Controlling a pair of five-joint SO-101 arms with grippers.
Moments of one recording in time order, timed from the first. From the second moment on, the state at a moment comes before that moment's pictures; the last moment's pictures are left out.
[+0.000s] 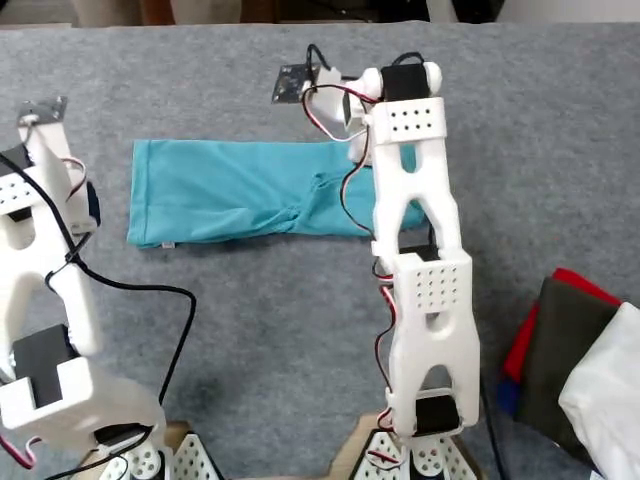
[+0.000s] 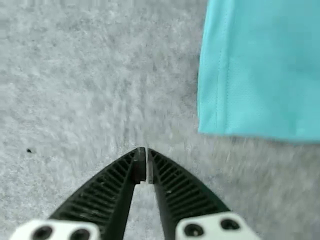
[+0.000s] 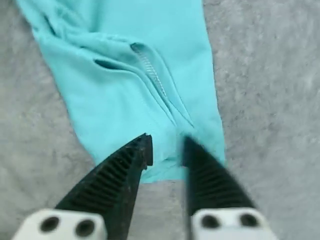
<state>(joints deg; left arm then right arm) -26.4 1.1 5.3 76.0 -20.8 -11.4 48.6 -68.1 101.5 58.2</state>
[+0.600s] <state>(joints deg) -20.7 35.8 -36.1 90.2 -8.5 0.7 48.6 -76.5 99.8 29.1</state>
